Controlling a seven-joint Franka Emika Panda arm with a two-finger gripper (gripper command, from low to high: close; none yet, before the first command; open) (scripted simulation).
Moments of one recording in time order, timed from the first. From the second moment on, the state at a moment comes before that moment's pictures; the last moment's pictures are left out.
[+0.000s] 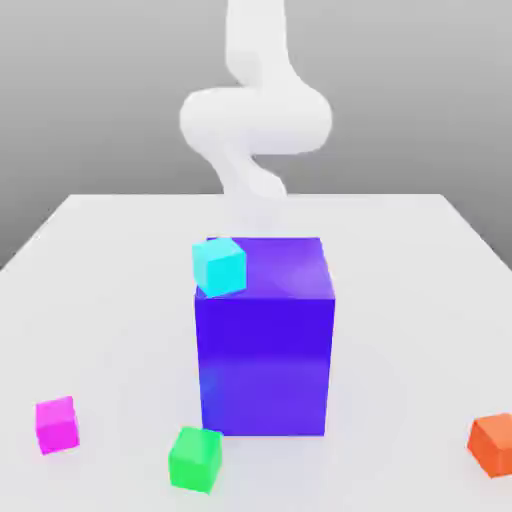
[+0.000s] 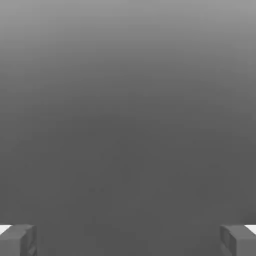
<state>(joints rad) -0.04 -0.78 0.03 -2.35 0.02 2.27 0.91</state>
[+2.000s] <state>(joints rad) -0.19 -1.00 0.26 -2.97 0.24 1.97 1.78</state>
